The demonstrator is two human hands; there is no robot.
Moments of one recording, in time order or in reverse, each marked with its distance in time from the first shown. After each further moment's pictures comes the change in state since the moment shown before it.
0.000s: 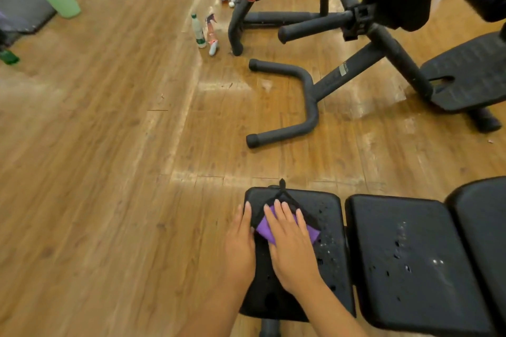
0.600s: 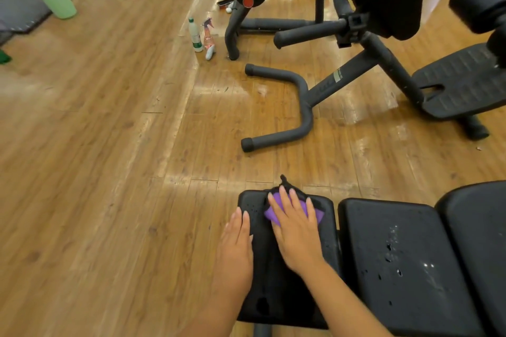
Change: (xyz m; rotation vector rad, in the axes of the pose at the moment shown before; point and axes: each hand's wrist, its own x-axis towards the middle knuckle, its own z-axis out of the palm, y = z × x) left_hand -0.006 -0.014 0.016 0.306 0.109 0.178; right_hand 0.026 0.030 -0.002 -0.151 -0.037 0.061
